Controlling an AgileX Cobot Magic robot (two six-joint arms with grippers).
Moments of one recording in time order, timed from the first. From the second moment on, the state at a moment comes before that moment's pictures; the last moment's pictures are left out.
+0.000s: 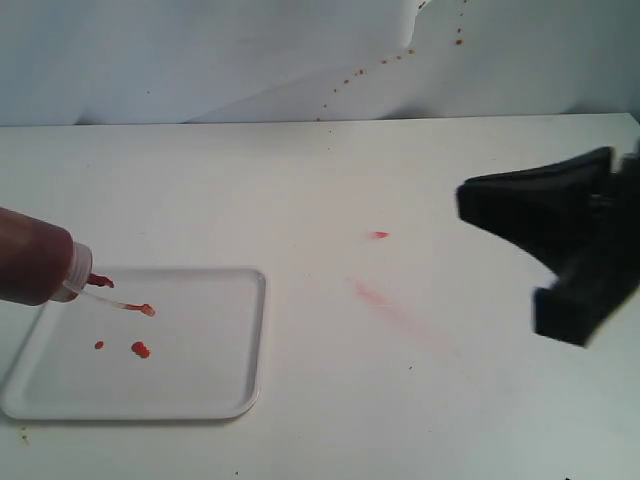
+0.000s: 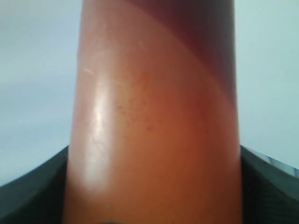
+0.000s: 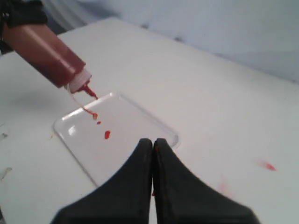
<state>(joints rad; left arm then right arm) -0.57 0.90 -0.51 1.19 0.77 0.80 0.37 0.94 -0.66 1.13 0.54 -1.19</state>
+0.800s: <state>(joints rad) -0.57 0.90 -0.51 1.19 0.77 0.83 0.38 1.92 -1.03 1.73 1.11 -2.13</state>
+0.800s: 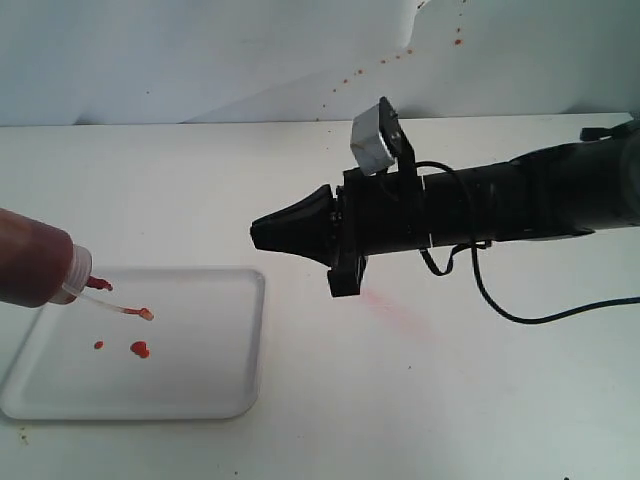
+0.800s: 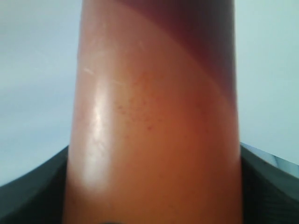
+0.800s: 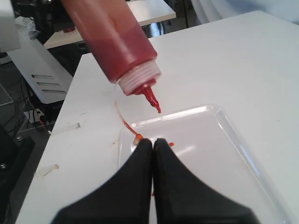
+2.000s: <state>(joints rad) -0.57 0.90 -0.51 1.19 0.77 0.83 0.58 2.00 -1.21 1.73 0.84 -2.13</state>
